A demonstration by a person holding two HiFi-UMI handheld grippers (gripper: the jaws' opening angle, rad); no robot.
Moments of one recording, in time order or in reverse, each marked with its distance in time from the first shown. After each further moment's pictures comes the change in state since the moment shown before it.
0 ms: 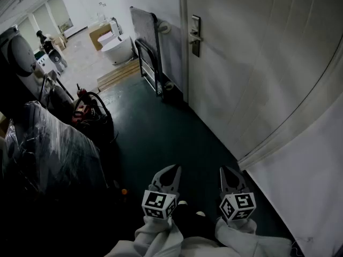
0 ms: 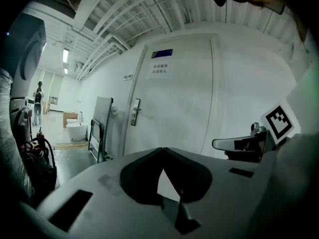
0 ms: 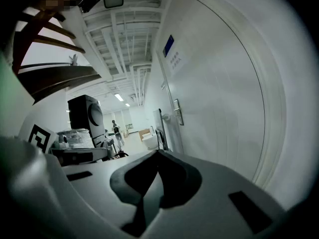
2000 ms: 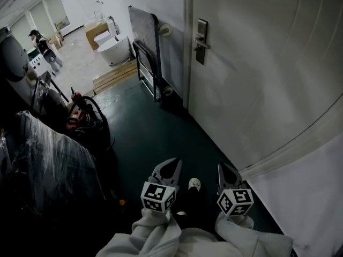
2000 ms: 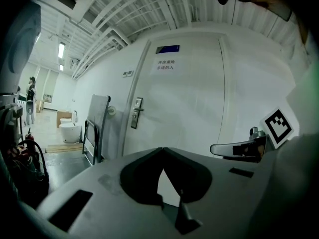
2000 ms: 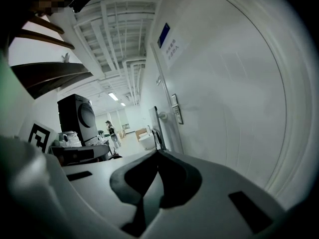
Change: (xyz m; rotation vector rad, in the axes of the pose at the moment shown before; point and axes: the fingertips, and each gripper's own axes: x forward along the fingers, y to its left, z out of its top) left arm 0.092 0.089 0.034 0.005 0.003 -0.056; right arm 0.128 -0.005 0.020 0.054 0.011 -0.024
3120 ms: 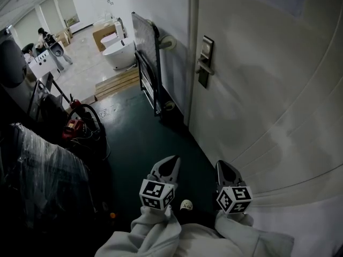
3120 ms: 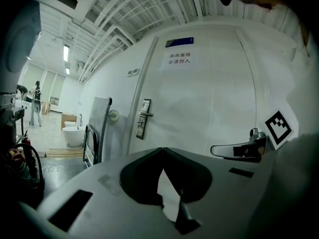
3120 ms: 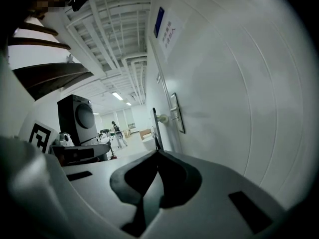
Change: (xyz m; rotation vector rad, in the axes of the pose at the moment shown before) left arm 0.165 0.069 0.063 -0.018 -0.053 0.085; right arm 0.162 -0.086 0.088 -0.043 -0.002 0.092
